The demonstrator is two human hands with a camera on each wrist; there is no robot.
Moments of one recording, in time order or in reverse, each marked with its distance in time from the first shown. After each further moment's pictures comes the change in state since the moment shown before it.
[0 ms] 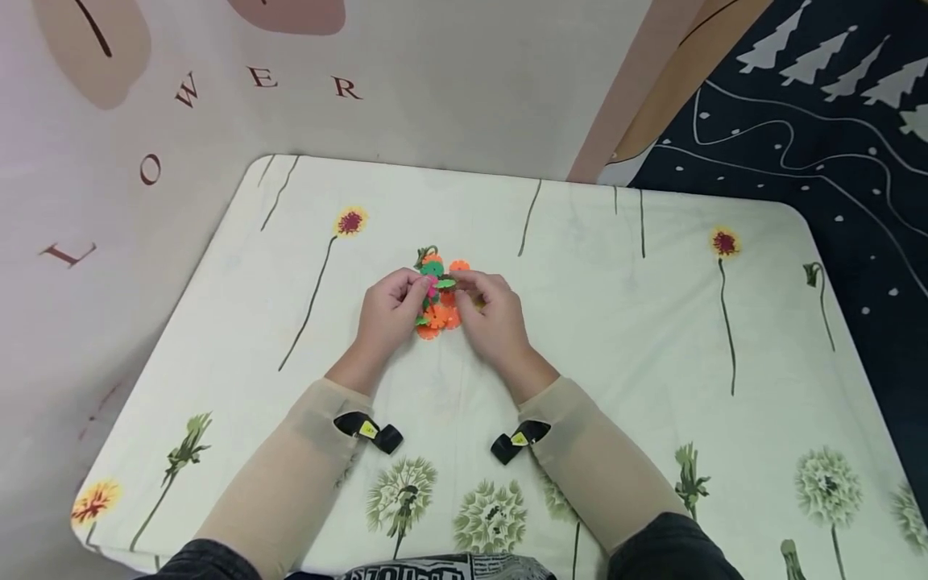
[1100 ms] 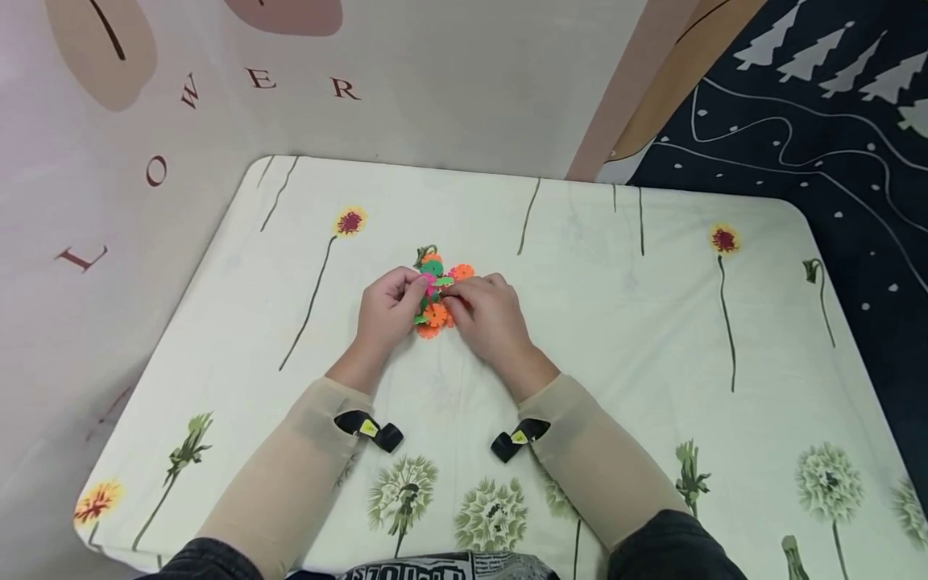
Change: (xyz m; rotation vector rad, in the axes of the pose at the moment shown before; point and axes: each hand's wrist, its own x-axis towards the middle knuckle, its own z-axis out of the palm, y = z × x) left_hand 0.000 0.002 0.001 -0.053 0.042 -0.013; right_hand 0.005 0.006 -0.002 -0.333 -0.147 -0.201
